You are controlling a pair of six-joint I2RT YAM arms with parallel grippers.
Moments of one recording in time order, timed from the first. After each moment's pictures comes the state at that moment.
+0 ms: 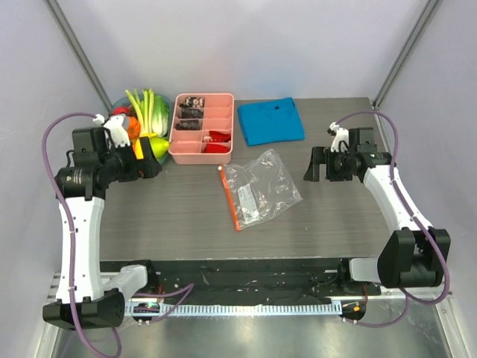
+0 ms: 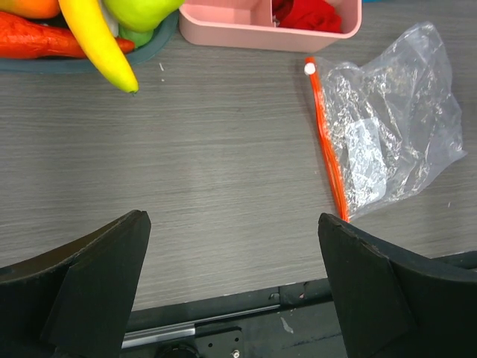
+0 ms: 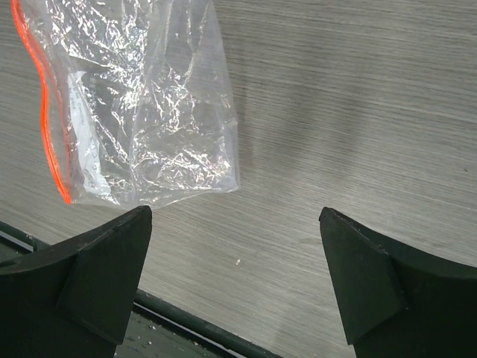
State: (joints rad) left arm 0.08 1.07 1.40 -1.08 0.28 -0.09; right arm 0.00 1.30 1.05 -0.70 -0.41 0.01
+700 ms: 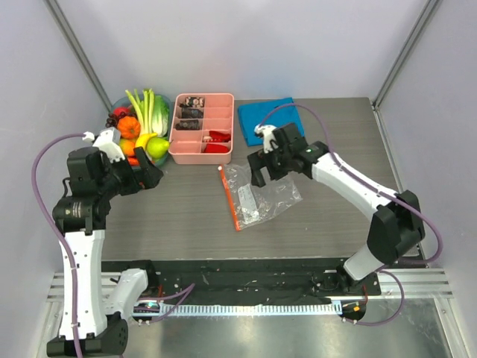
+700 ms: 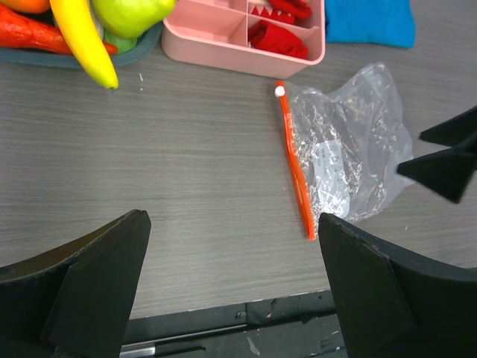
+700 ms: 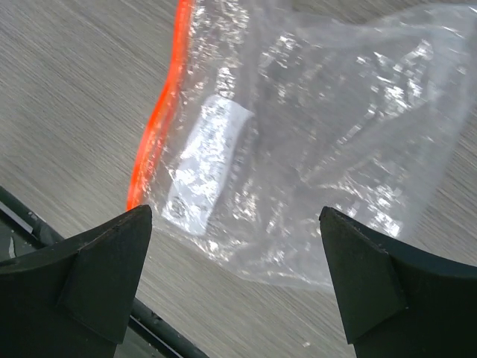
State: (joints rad) left arm 0.08 0.86 1.25 -0.99 0.29 -0.25; right arm 0.53 1.54 1.26 -0.59 -0.22 0.06
